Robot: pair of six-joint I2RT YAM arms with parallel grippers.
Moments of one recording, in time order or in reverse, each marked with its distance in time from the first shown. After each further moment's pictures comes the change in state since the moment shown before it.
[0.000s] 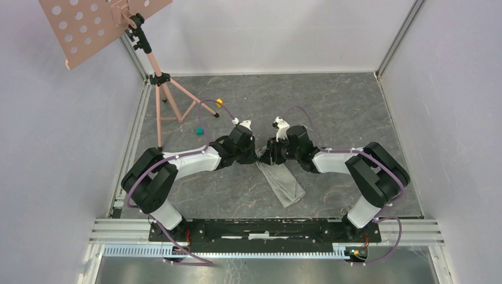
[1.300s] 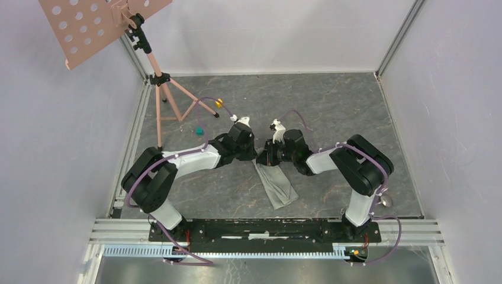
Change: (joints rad) left arm 0.004 0.003 0.032 -0.001 -0.021 0.000; right arm 0.019 0.124 -0.020 0.227 -0.051 0.115
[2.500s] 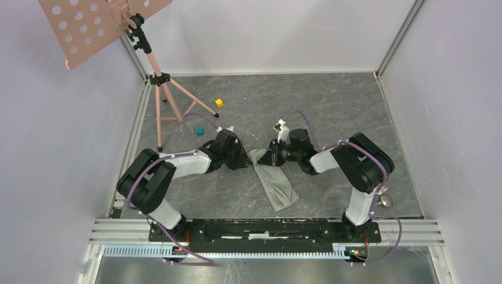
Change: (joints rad) left arm 0.129 -0.048 -0.212 0.100 0.185 -0.177; right arm -0.075 0.018 -0.035 0.060 -0.166 0.064
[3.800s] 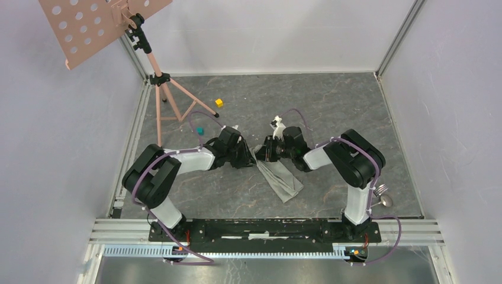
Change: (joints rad) left arm -0.010 0.088 0.077 0.012 0.071 -0.002; right arm 0.042 0.106 0.112 0.002 0.112 0.069
